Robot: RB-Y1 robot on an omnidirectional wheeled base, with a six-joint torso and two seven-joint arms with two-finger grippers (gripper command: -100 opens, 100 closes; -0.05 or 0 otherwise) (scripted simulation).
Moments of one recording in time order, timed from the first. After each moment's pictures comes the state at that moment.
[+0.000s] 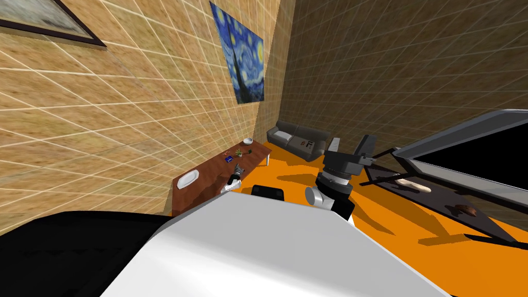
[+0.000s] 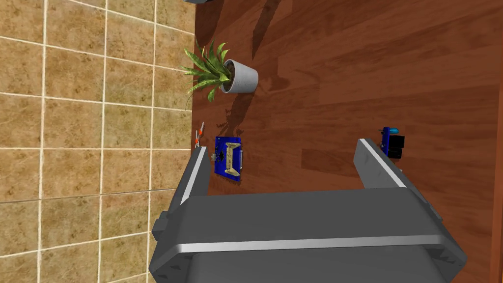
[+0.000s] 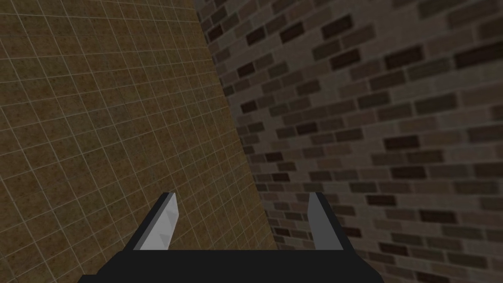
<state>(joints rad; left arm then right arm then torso) 0.12 0.12 0.16 -1.00 0.29 -0.20 0.34 0.52 0.02 0.07 -2.36 -0.03 -0.60 0.07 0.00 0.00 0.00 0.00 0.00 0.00</state>
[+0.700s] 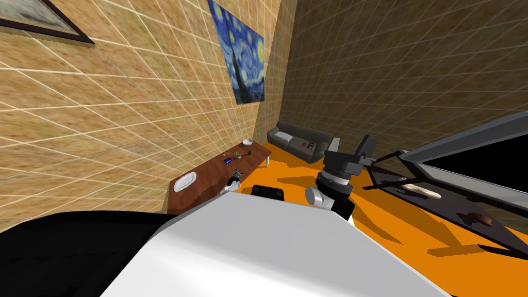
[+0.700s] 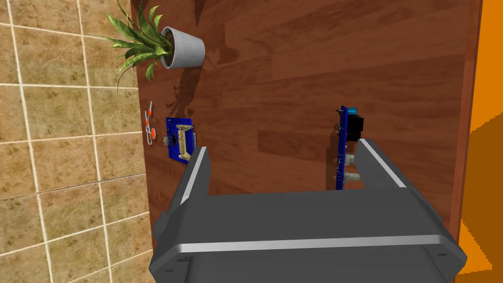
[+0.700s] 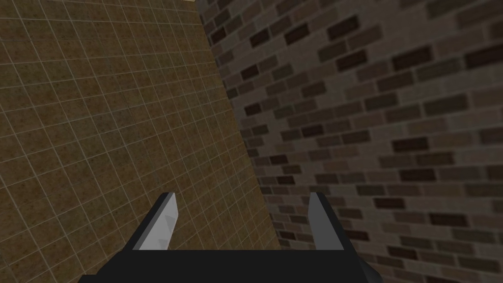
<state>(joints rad) 0.07 0.13 0.22 -0.84 0.30 -0.12 0.32 0.52 0.02 0.07 -2.36 -0.03 -0.60 0.07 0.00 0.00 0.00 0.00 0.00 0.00</state>
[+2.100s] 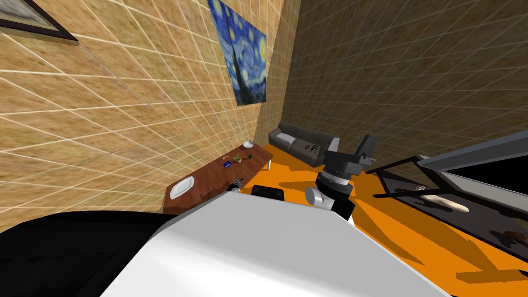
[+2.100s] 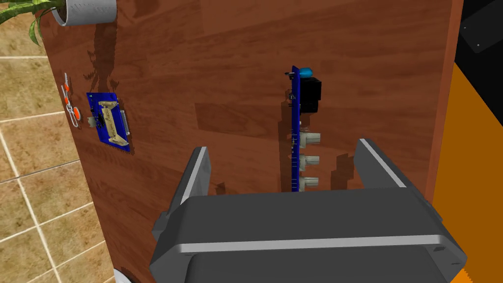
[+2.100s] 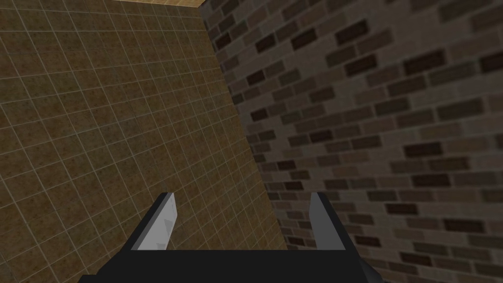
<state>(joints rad) 0.07 0.12 0.24 -0.61 0.30 -0.10 0.31 0.52 0.02 0.07 -2.36 -0.03 -0.60 0.07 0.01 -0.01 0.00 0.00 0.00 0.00</state>
